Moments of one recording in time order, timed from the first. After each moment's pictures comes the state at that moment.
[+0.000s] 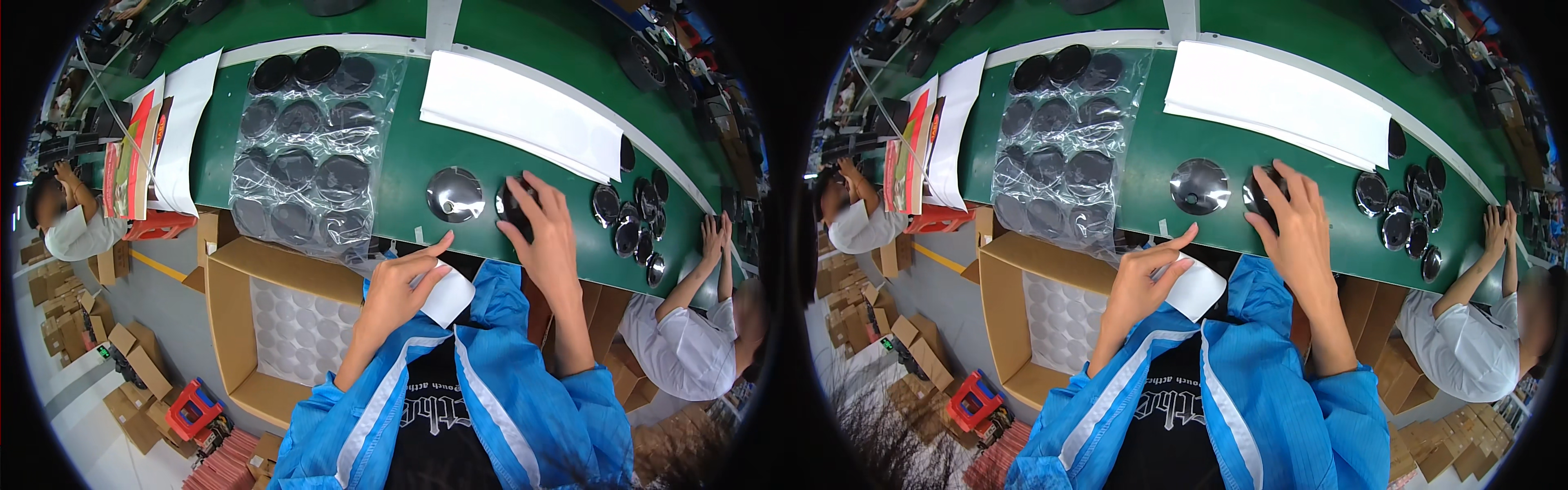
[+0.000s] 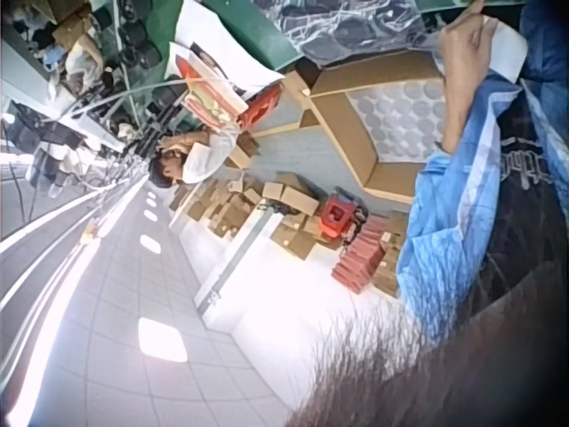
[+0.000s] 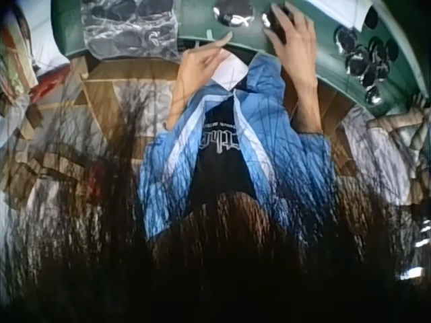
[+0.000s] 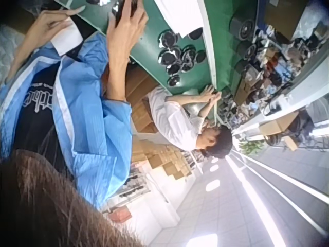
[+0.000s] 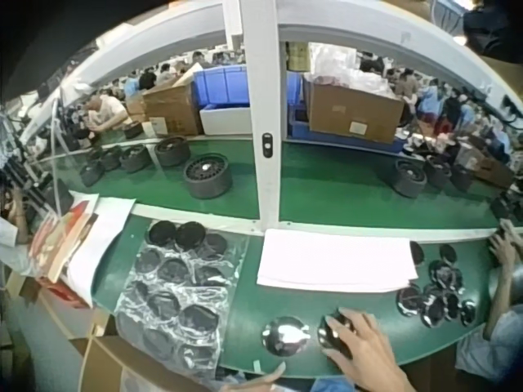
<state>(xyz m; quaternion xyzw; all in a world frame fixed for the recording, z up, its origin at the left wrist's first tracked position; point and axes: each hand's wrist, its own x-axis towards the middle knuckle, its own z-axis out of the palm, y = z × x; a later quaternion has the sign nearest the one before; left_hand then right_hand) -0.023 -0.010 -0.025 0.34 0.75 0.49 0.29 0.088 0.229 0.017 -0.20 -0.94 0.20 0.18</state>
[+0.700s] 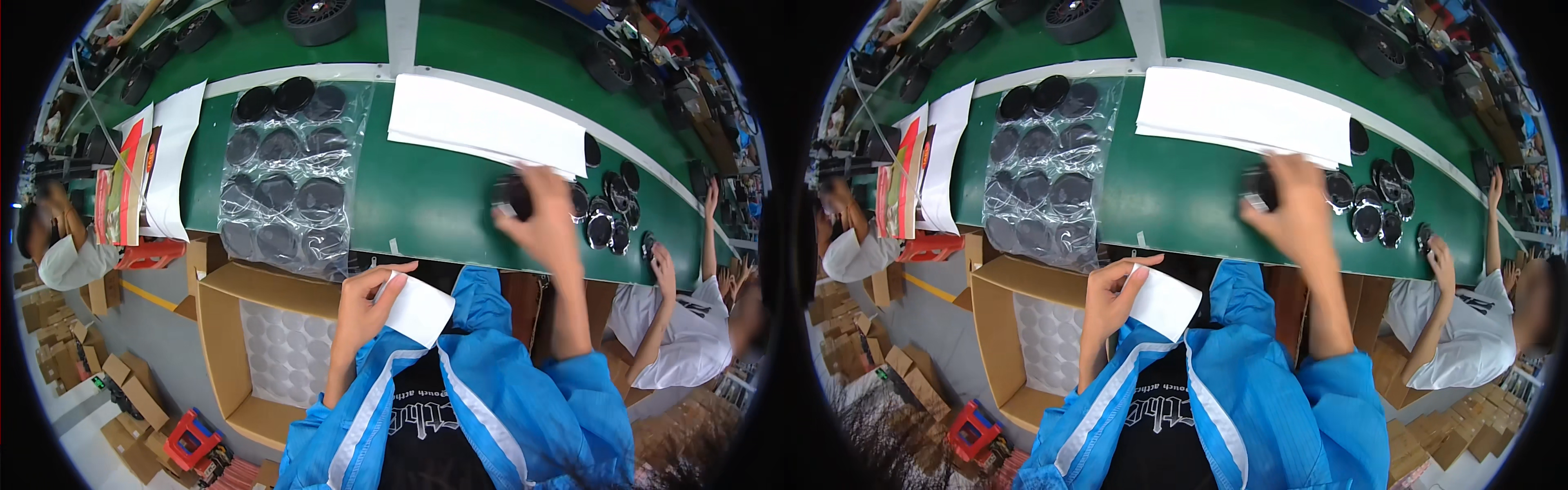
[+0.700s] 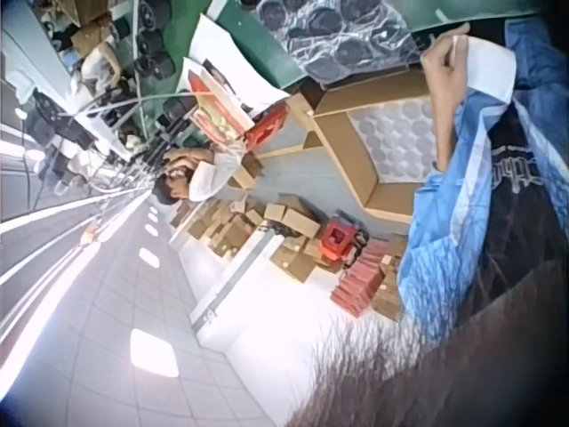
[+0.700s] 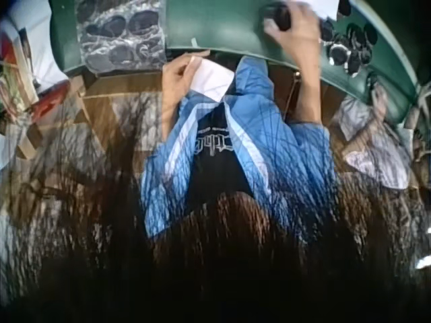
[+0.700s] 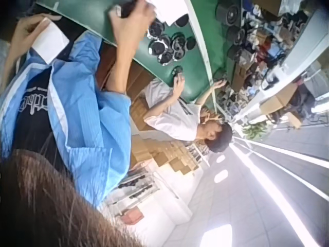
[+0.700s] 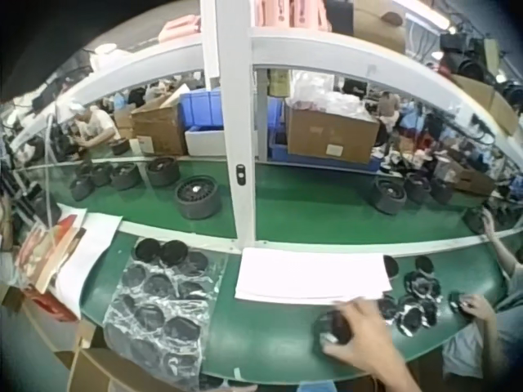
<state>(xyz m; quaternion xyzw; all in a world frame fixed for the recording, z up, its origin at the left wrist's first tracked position) -0.023 -0.036 -0.022 0.20 0.69 0.60 0.36 0.092 0.270 0.024 -0.25 -0.94 0.17 0.13</state>
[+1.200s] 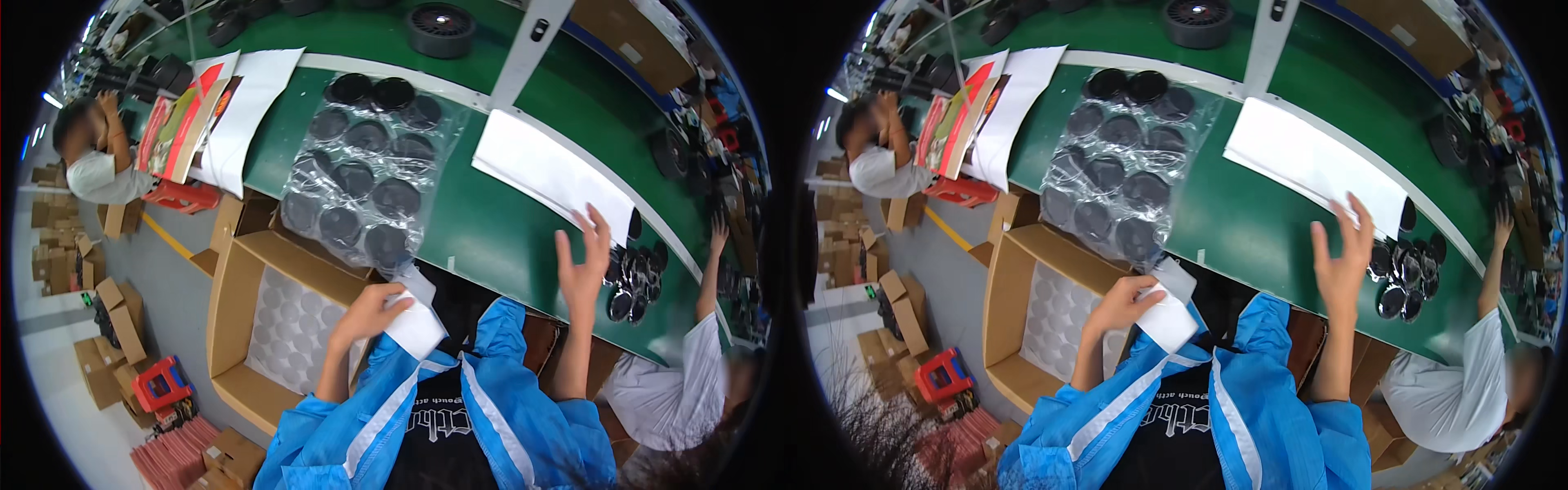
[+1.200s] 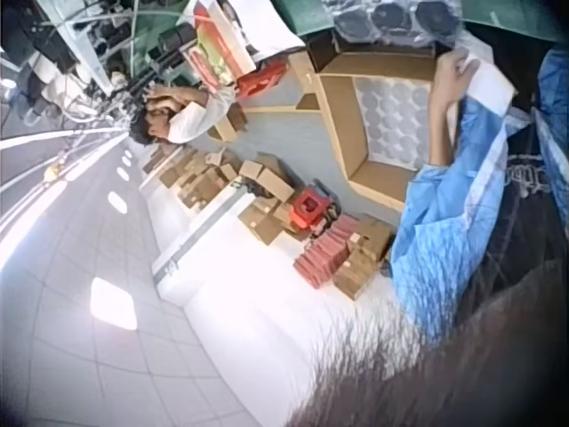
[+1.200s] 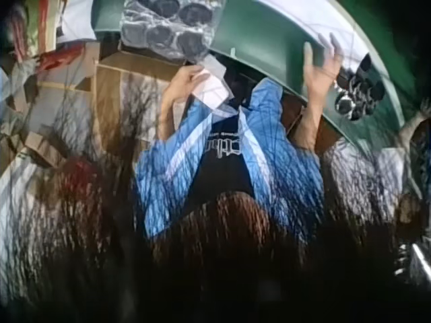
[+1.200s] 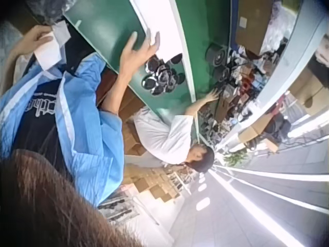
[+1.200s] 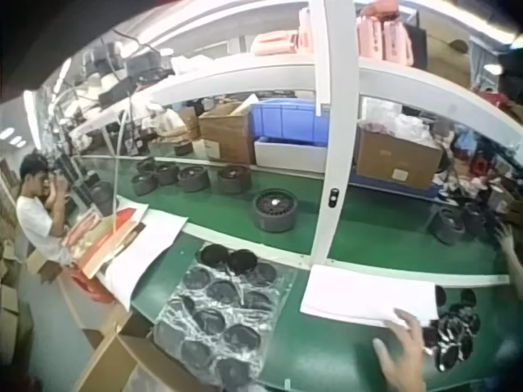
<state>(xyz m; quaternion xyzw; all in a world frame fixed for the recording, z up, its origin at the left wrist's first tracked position) -0.047 -0.107 -0.062 0.26 0.75 0.46 0.40 0.085 0.272 0.009 -0.24 -0.91 0.19 0.29</state>
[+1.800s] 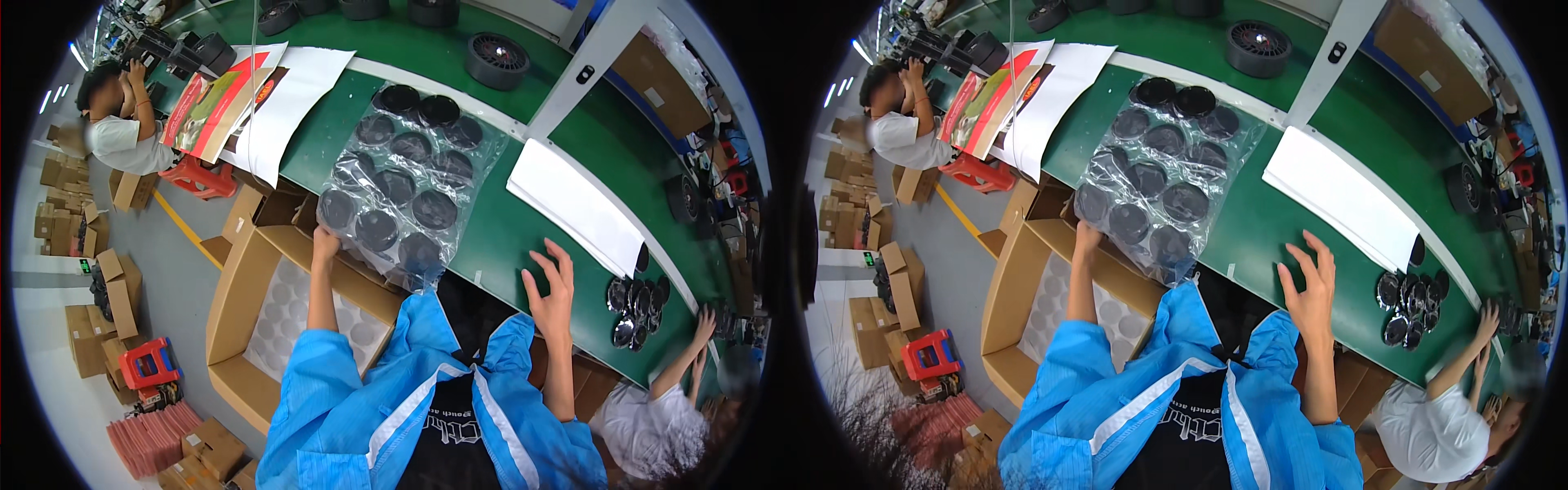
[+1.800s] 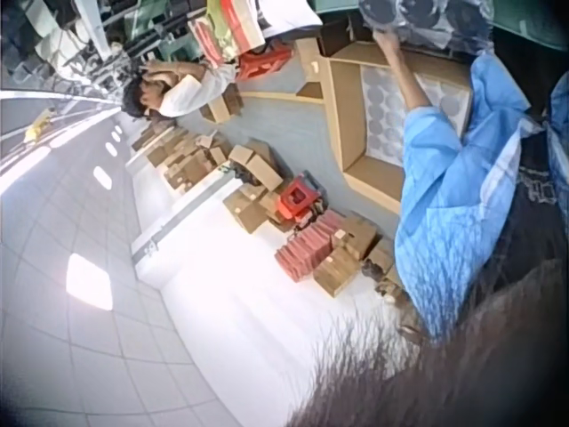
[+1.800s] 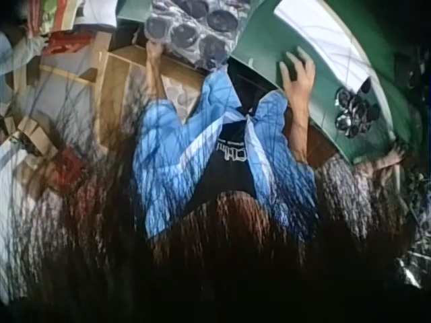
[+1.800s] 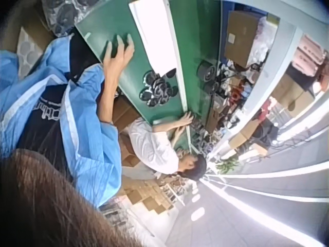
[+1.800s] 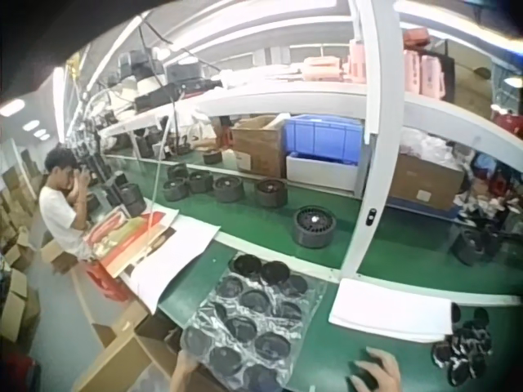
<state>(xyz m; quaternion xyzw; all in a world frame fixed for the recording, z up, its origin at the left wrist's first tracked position) -0.216 -0.220 -0.247 -0.03 0.84 0.53 0.06 0.066 0.206 -0.013 -0.13 -0.93 0.30 0.19</state>
